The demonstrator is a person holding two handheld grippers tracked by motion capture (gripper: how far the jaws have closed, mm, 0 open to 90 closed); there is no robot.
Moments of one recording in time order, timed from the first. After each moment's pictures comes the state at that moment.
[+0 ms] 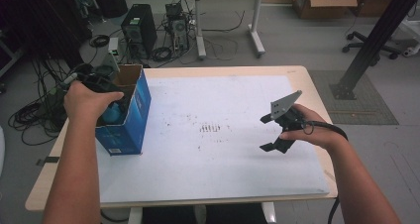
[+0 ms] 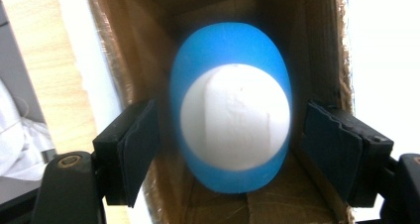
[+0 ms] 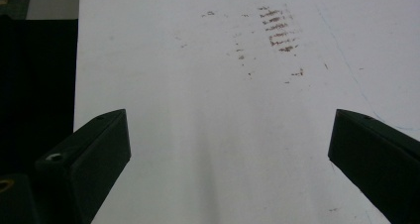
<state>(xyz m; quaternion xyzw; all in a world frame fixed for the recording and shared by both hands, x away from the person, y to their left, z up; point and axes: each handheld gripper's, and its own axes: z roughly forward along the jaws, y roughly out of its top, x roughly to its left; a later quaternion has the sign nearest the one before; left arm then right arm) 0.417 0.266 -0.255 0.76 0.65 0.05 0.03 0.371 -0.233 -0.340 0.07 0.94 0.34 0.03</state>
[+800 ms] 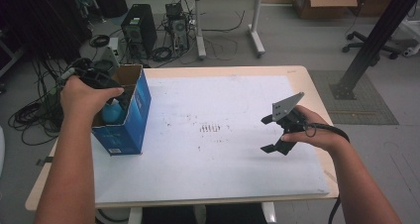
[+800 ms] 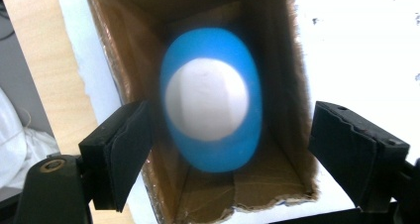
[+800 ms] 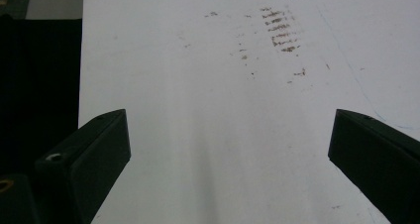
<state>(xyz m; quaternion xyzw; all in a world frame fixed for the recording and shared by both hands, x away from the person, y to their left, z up) 0.411 0.254 -0.233 0.77 0.63 0.06 0.04 0.364 -0.236 -0.340 0.07 0.93 0.35 0.03</state>
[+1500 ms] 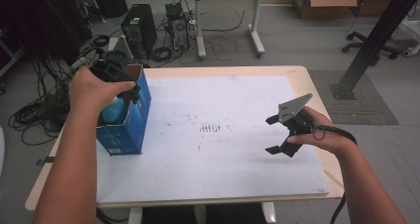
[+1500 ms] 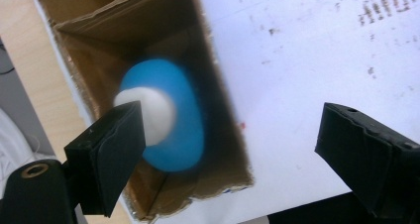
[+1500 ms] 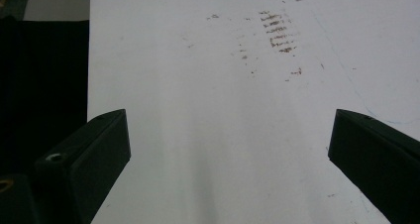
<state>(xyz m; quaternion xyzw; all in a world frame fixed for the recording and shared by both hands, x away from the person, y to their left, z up) 0.408 0.217 -0.207 0.81 0.59 0.06 0.05 0.354 -0.247 -0.332 0.07 0.93 0.36 0.04</state>
